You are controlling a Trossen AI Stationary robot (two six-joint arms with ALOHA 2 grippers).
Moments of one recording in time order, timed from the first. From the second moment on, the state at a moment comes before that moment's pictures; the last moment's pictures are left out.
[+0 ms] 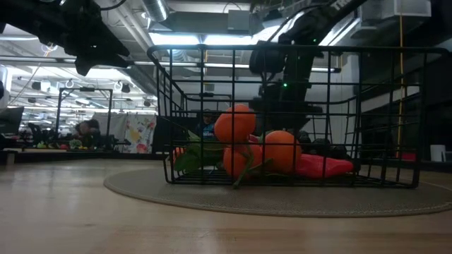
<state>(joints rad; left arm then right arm) 0.15 0.33 0.37 -0.22 -0.26 -0.33 -0.35 1.81 1.23 -0.69 0.26 0.62</state>
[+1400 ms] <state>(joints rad) 0.15 0.33 0.37 -0.22 -0.26 -0.33 0.06 1.39 1.23 -0.39 0.18 0.07</state>
